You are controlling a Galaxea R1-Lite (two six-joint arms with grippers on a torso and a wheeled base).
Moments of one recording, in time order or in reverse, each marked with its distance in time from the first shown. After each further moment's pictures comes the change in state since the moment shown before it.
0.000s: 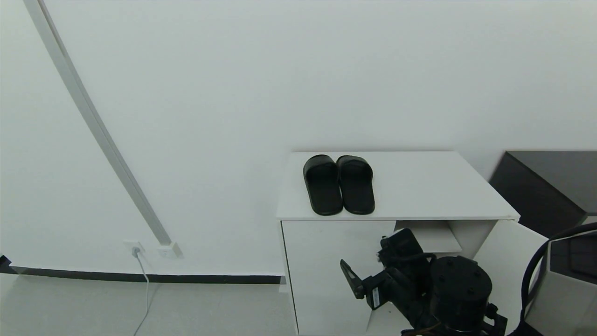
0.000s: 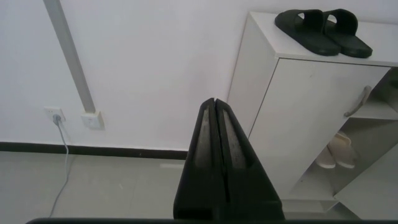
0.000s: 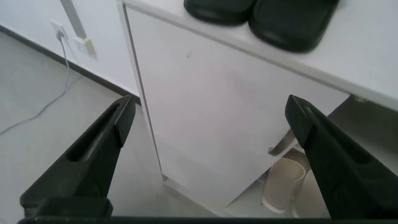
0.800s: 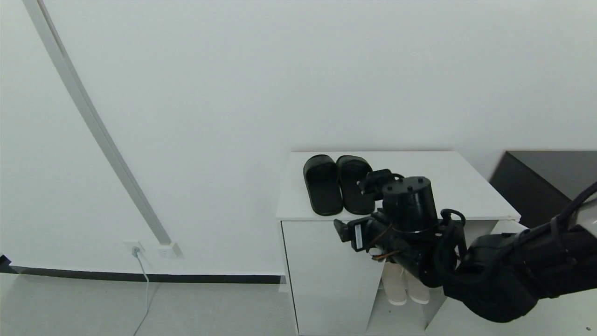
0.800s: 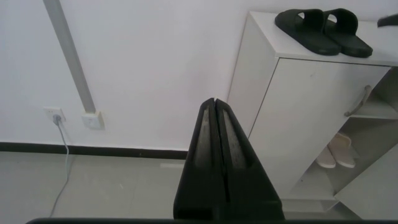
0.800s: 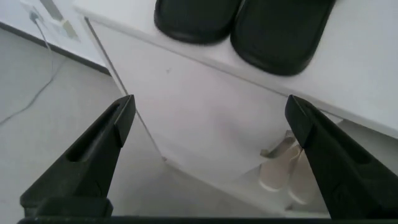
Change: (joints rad) left arm 0.000 0.000 0.000 0.000 -0.001 0.001; right arm -0.064 -0.137 -0.570 0.946 -0.058 0.233
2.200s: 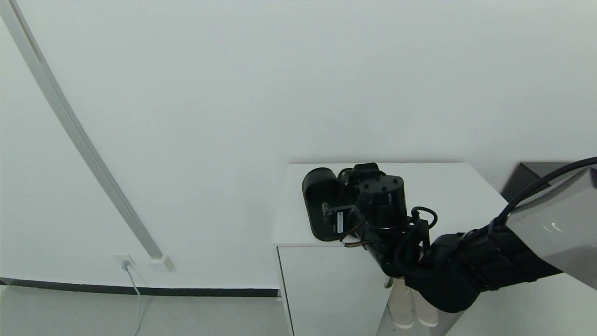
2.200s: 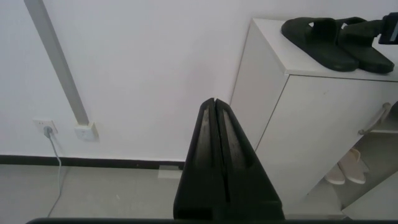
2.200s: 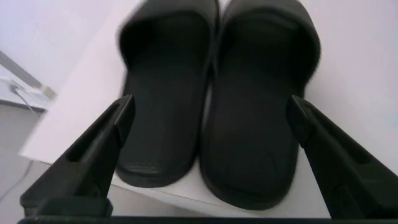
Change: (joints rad) left arm -0.001 0.000 0.000 0.000 -0.004 0.002; right arm 0.003 0.150 -0.120 -0.160 -0.101 -0.011
